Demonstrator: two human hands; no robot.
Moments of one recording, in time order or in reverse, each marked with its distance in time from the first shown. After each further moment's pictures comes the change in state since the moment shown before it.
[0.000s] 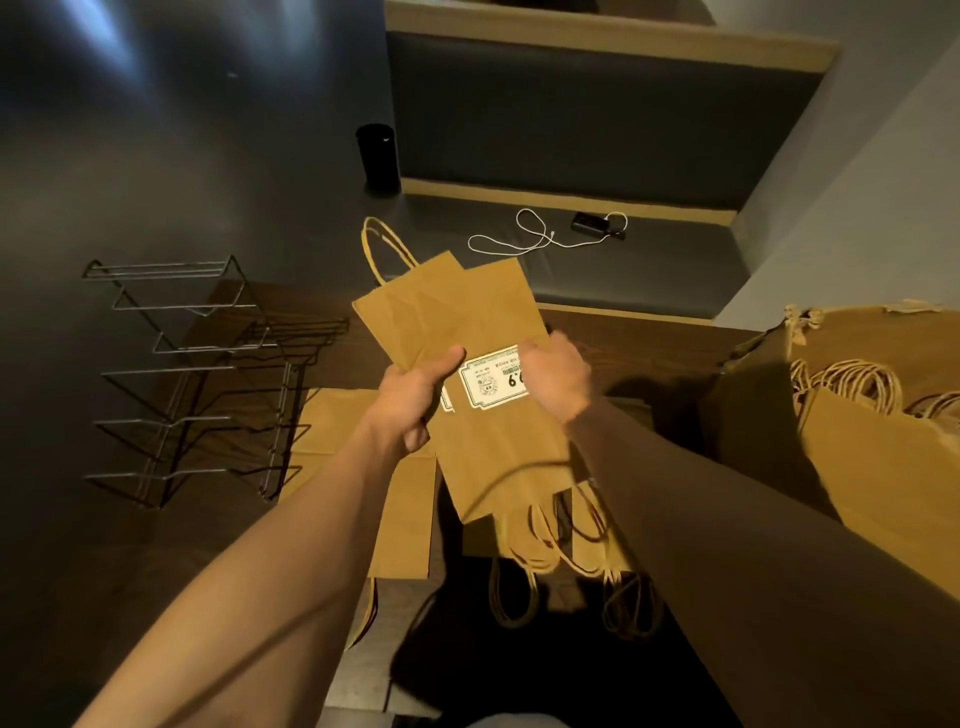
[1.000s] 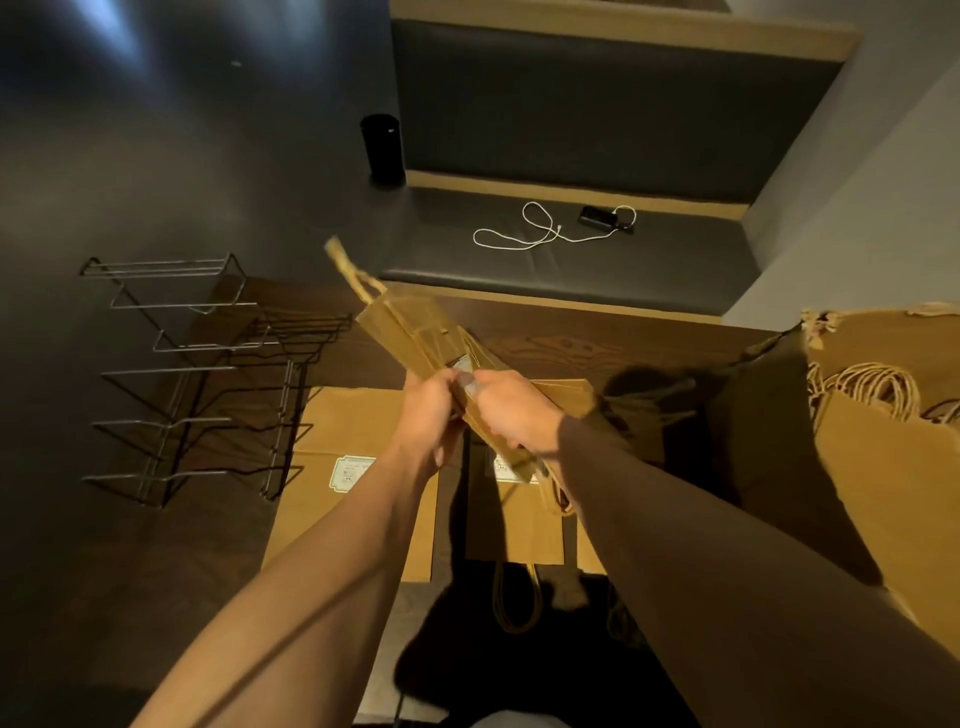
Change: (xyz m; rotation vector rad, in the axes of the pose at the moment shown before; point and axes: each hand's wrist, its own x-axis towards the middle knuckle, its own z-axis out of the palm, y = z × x) left_hand -0.006 -0.013 0.024 -0.165 0.094 0.074; right_hand -0.008 -0.002 0.036 0.007 -0.428 -0.132
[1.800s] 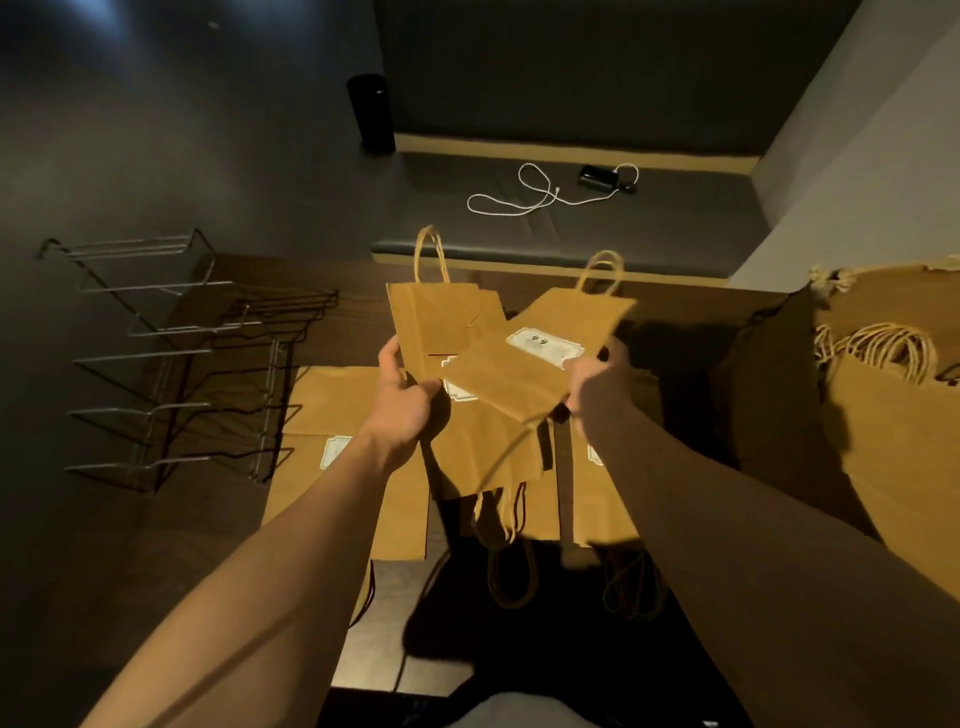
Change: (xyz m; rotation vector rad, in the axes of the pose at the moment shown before) left_hand 0.015 -0.017 -0.027 0.259 -0.085 0.032; right_hand 0.018 0.077 -0.043 0.919 0.645 0.330
